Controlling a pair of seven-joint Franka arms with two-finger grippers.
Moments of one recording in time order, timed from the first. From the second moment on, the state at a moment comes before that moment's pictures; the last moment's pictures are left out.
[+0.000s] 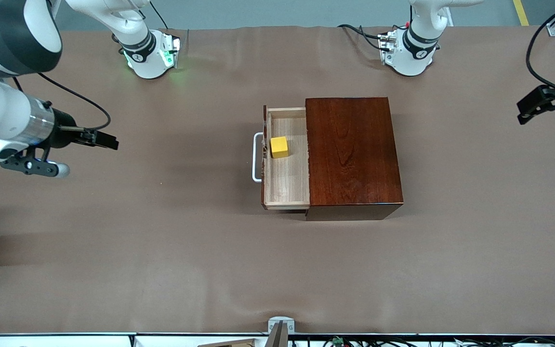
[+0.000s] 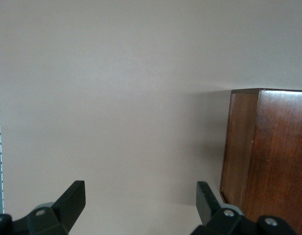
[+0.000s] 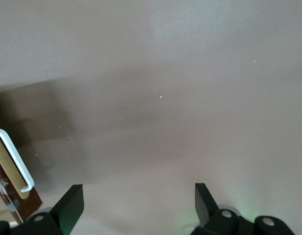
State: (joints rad) left arm 0.02 -0.03 -0.09 -1.51 0.12 1.50 -0.12; right arm 0.12 0.16 0.02 -1.54 0.14 1.49 0.38
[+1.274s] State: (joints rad) left arm 0.03 -0.03 -0.10 -1.54 0.12 1.54 -0.12; right arm 0.57 0.29 0.03 -1.54 0.16 1.71 1.36
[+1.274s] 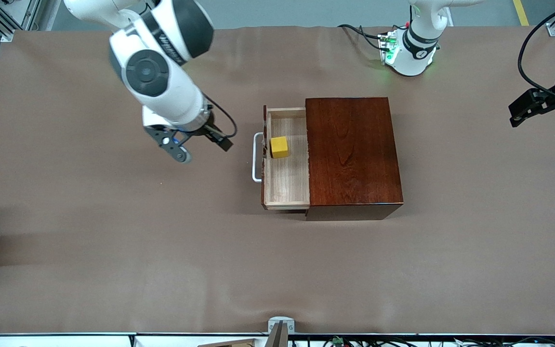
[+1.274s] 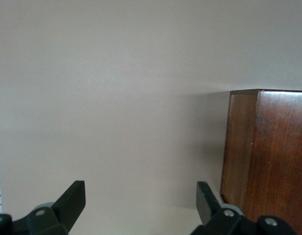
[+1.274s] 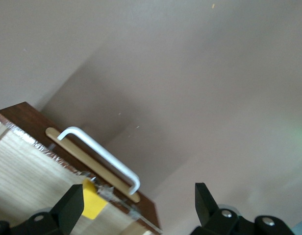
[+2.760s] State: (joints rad) left arm 0.03 0.01 -0.11 -1.55 0.12 1.59 -0.12; right arm 0.77 0.52 0.02 -1.53 0.22 2.11 1.88
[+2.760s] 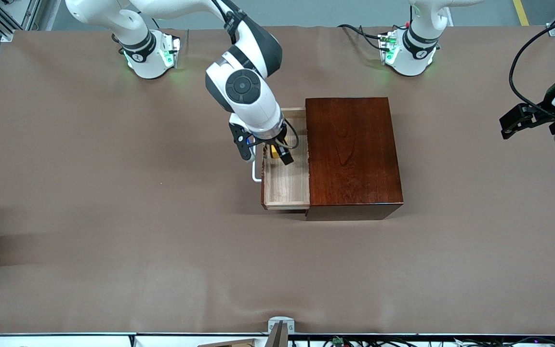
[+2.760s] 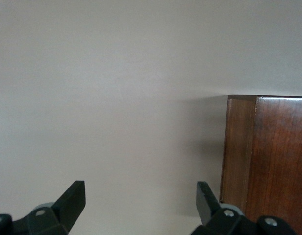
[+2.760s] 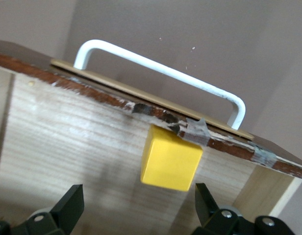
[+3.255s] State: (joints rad) left arm 0.03 0.01 -0.11 -1.55 0.12 1.59 -0.12; right arm 0.80 0.55 0.02 -1.55 0.20 2.11 1.95
